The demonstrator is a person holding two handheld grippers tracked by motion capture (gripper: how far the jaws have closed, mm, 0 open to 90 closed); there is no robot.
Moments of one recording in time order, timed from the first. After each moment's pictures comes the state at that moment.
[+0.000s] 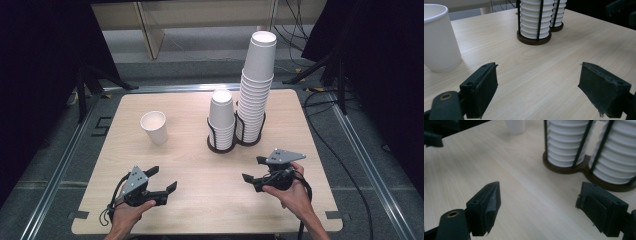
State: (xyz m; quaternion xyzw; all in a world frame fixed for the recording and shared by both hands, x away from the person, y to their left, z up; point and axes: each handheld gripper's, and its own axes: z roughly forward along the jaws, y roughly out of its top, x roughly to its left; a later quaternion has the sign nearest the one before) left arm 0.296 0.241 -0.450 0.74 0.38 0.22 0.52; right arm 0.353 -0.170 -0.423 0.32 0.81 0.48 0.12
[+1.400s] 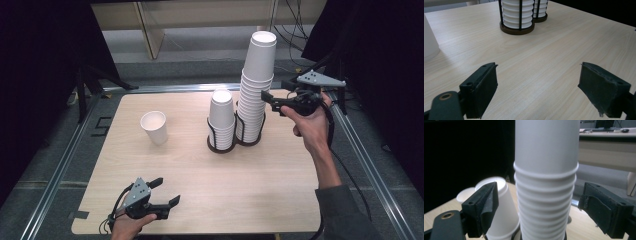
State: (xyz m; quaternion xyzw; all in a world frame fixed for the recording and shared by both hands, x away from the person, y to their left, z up) left arm 0.274 0.236 -0.458 0.76 0.36 0.18 0.51; right arm 0.456 -0.203 -0.273 0.37 0.69 0.57 0.24
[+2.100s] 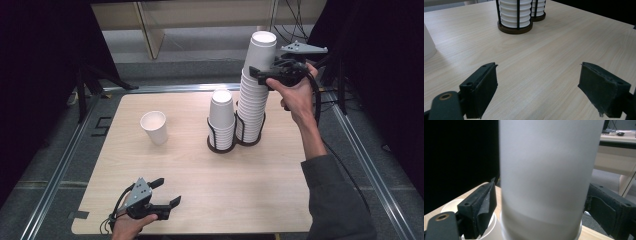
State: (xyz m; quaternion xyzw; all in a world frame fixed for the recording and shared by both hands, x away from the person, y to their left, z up) left arm 0.276 0.234 -0.461 0.76 0.35 0.18 0.52; right arm 0.507 -0.170 -0.234 0.38 0.70 0.55 0.25
